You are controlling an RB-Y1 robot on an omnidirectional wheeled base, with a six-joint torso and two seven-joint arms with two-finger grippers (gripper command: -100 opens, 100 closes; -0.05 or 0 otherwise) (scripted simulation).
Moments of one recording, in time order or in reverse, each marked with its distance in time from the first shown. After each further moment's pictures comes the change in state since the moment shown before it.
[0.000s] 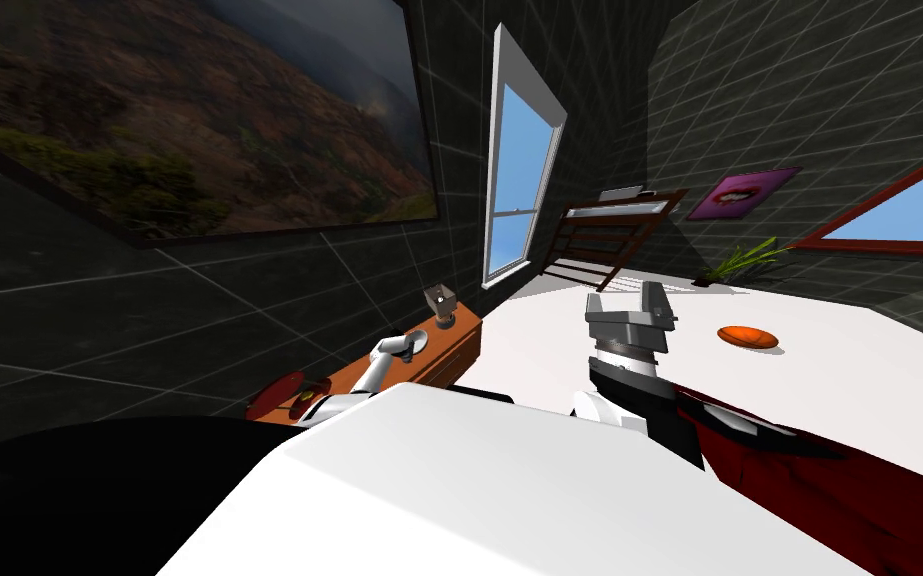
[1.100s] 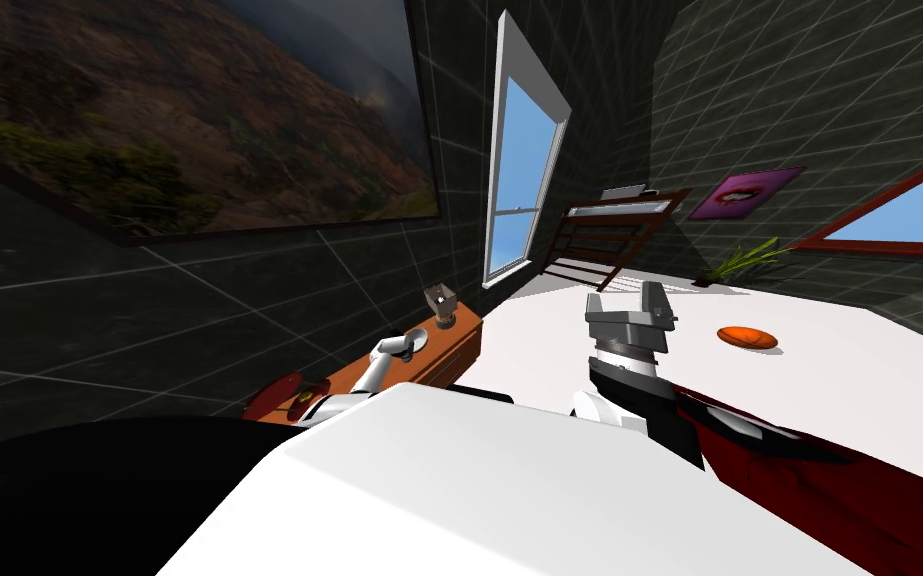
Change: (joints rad) left arm 0.000 0.001 0.000 0.007 0.002 -0.011 -0.002; right arm 0.000 0.000 0.000 0.000 0.000 0.000 0.000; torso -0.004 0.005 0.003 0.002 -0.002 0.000
